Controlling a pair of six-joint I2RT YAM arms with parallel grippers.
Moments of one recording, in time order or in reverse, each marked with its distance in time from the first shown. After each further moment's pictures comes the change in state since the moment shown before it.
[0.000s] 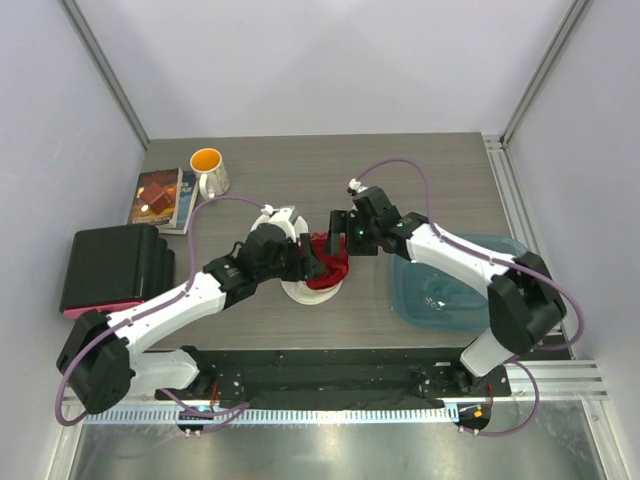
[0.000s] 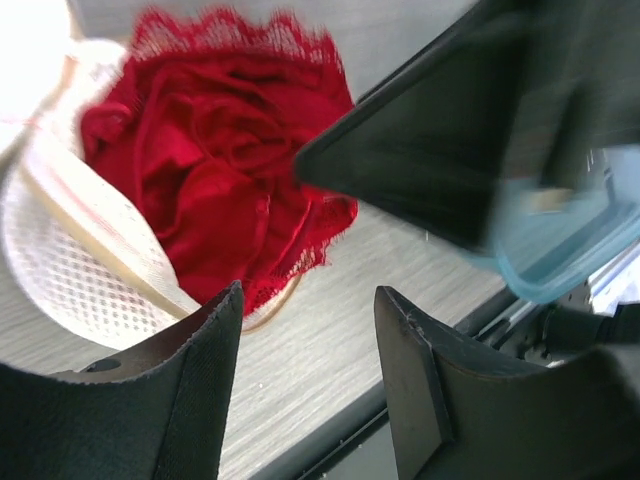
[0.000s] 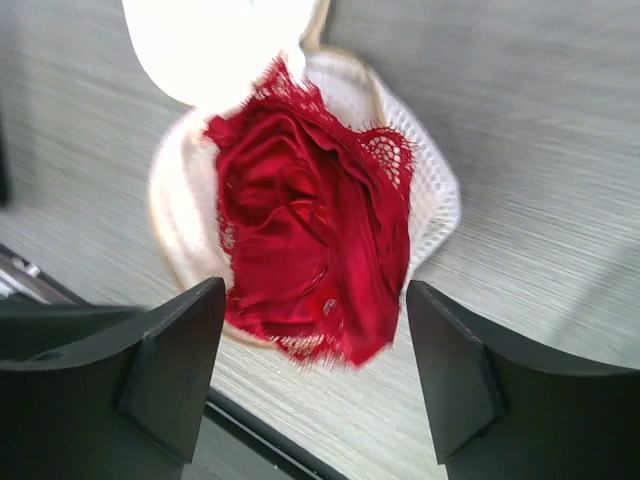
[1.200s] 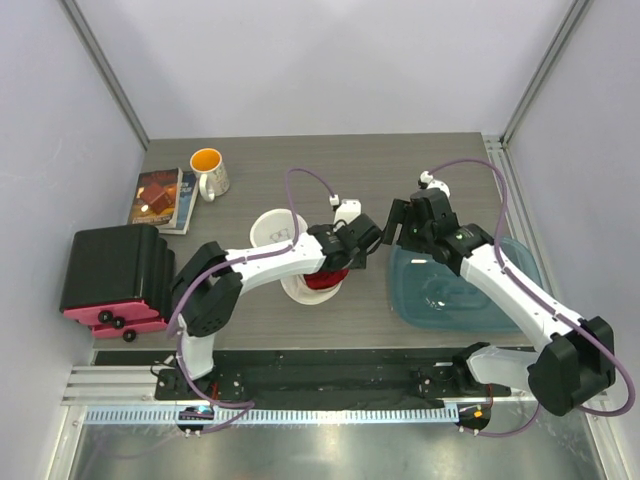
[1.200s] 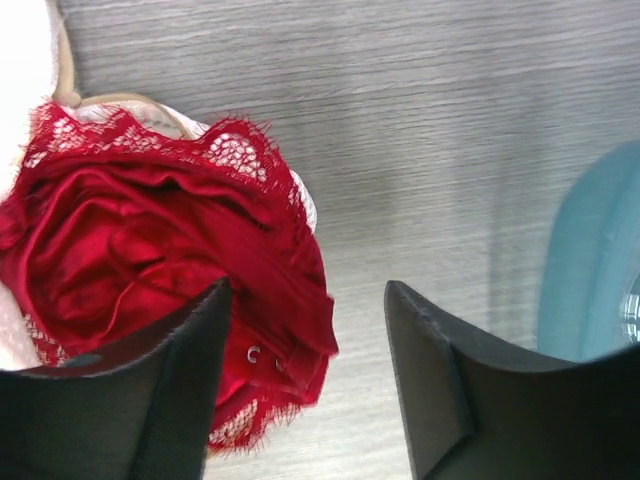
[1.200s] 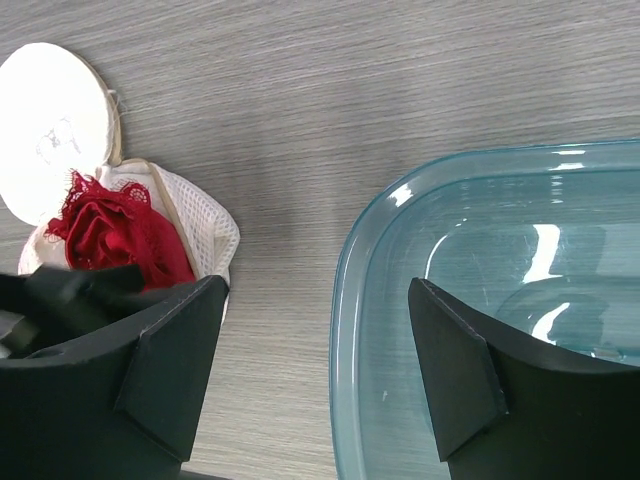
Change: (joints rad) left arm -0.234 0.702 0.678 -0.415 -0.494 -0.132; right arm -0.206 -0.388 -0.140 -0.175 0.309 -0.002
